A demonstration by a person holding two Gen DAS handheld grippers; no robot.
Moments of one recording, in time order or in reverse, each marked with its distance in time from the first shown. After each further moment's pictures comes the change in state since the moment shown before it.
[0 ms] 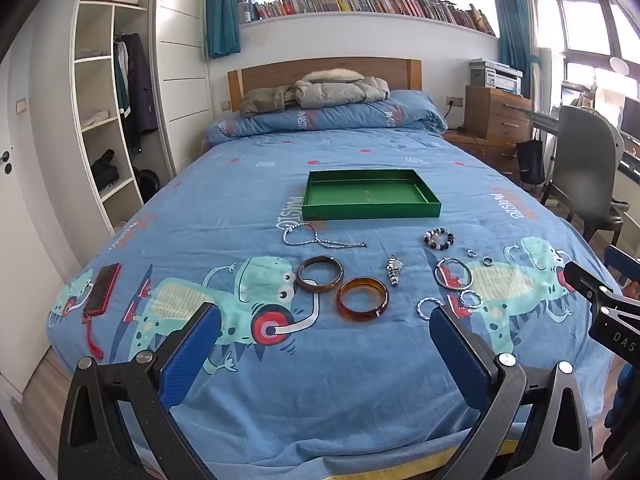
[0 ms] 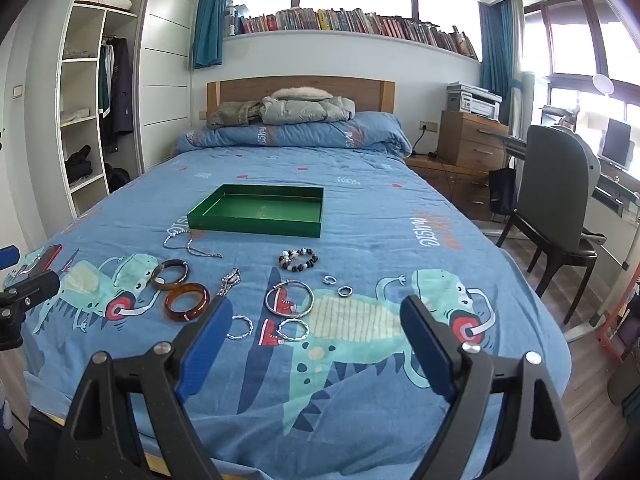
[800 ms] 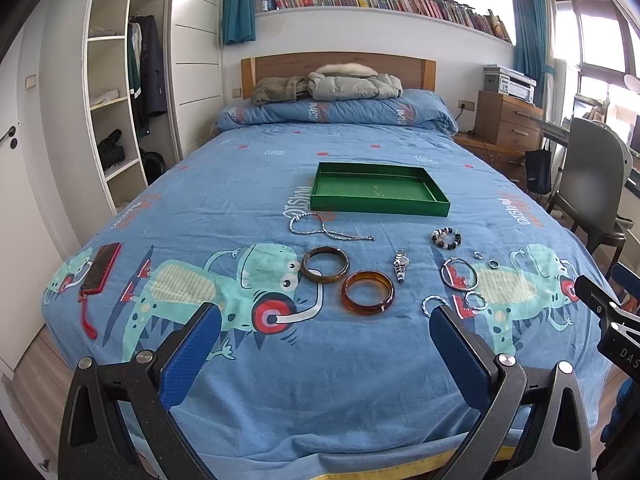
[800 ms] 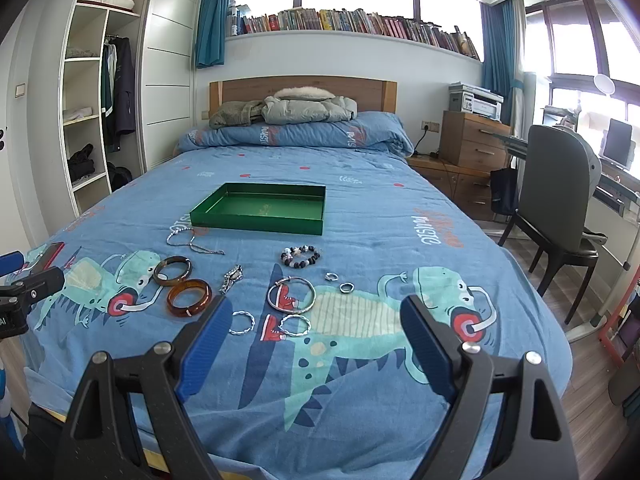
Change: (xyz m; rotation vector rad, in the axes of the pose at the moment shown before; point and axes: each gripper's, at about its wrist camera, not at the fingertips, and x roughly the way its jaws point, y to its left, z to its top) left arm 0.006 0.010 -0.006 -0.070 0.034 -0.002; right arm -0.003 0.001 -0.006 -0.003 0.002 0.007
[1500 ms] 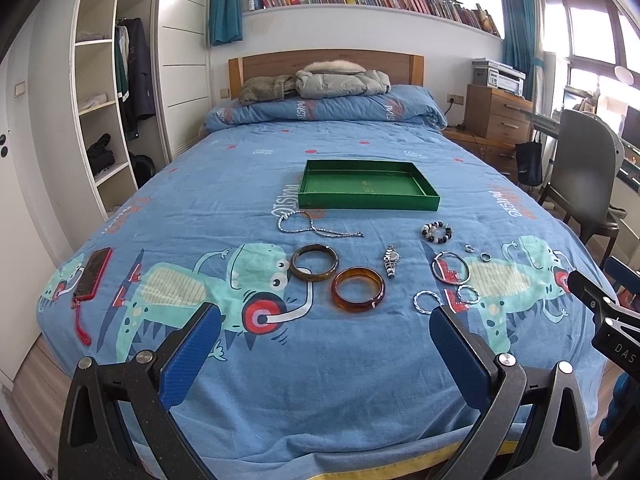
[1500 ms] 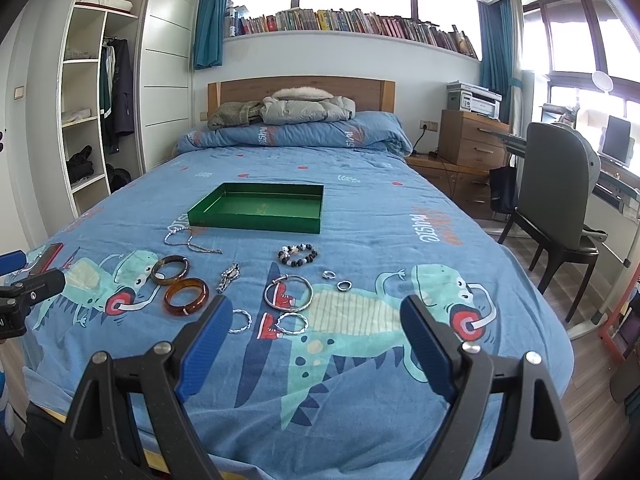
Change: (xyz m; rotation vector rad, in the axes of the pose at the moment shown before) left arm 0.003 -0.007 -0.001 0.033 0.006 -0.031; right arm 0.004 -0.006 -0.003 0.010 0.005 0.003
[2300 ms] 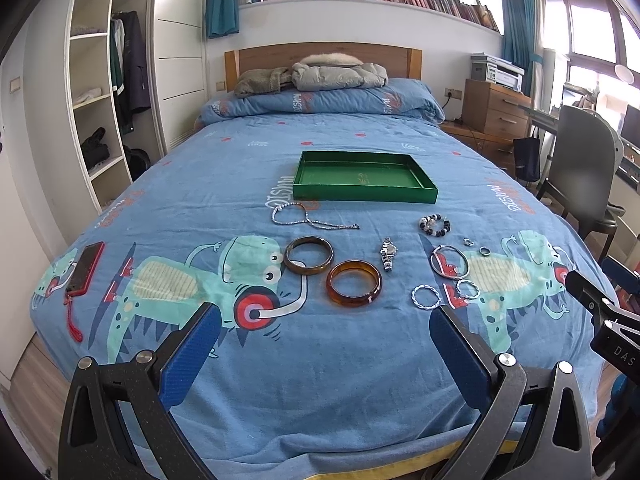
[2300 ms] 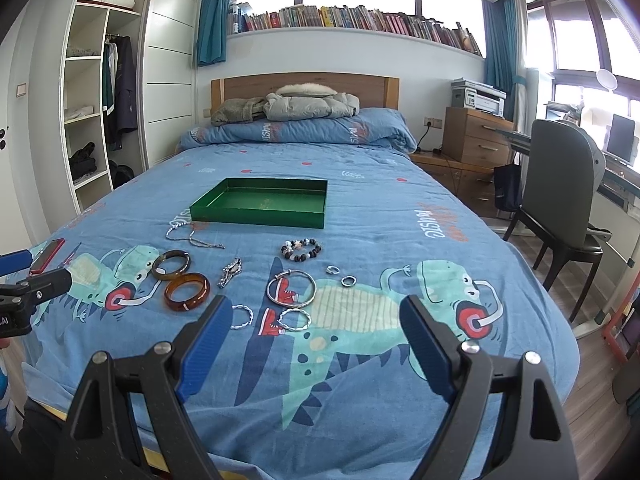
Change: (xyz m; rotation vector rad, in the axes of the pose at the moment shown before) left arm 0.013 0.000 -0.003 -0.004 0.024 -0.016; right arm 0.005 0.001 -0.006 -0.004 0.004 0.012
